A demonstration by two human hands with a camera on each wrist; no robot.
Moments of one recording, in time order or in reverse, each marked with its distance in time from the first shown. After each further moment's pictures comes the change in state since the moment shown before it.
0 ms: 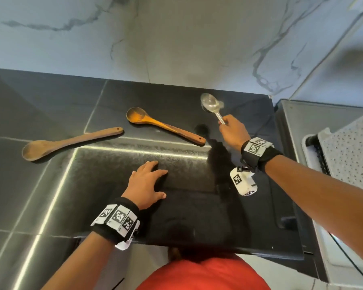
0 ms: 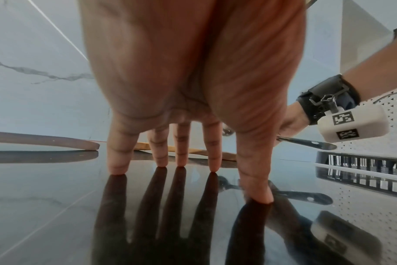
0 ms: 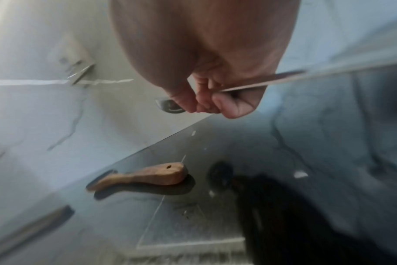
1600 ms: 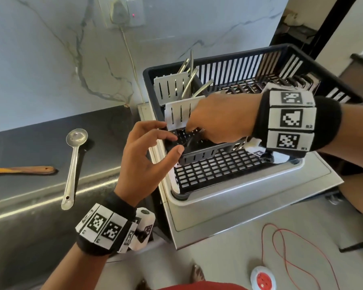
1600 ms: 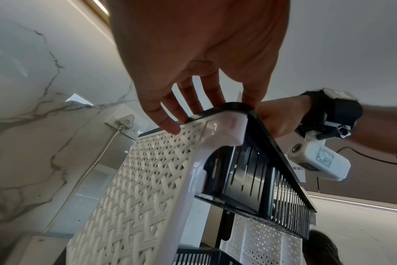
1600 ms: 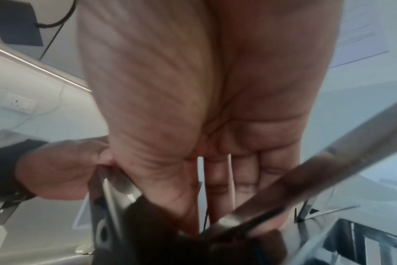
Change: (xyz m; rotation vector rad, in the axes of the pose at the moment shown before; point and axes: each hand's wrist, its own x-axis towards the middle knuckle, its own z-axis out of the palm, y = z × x) left_hand -0.033 0.480 0.027 -0.652 0.495 0.743; right_hand -0.227 0.166 -0.390 -1.096 -0.231 -0.517
